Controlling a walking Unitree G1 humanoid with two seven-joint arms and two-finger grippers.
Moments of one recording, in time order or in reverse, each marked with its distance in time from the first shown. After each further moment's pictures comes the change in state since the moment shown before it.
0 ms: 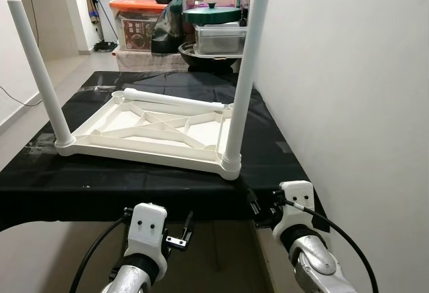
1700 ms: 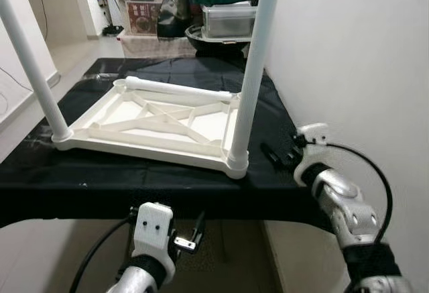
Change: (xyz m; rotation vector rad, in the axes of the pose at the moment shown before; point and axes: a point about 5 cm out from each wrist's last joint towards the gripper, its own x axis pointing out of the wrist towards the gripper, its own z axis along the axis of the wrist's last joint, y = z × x) left arm -0.010 -0.018 0.011 -0.042 -0.029 -0.155; right arm 0.075 -0.067 0.072 -0.062 -0.061 0.300
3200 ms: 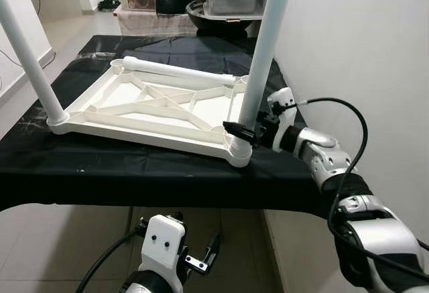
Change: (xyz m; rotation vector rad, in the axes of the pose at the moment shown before) left arm -0.015 -0.019 0.005 -0.006 0.015 -0.088; right arm 0.062 0.018 0.047 -0.020 -0.063 0.377
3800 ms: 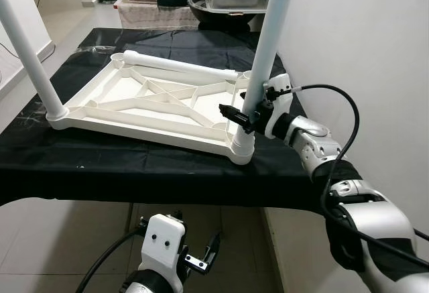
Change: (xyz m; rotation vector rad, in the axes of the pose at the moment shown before) left arm 0.000 0.000 0.000 0.003 0.003 0.008; right arm 0.013 -0.001 0.010 0.005 -0.048 -0.083
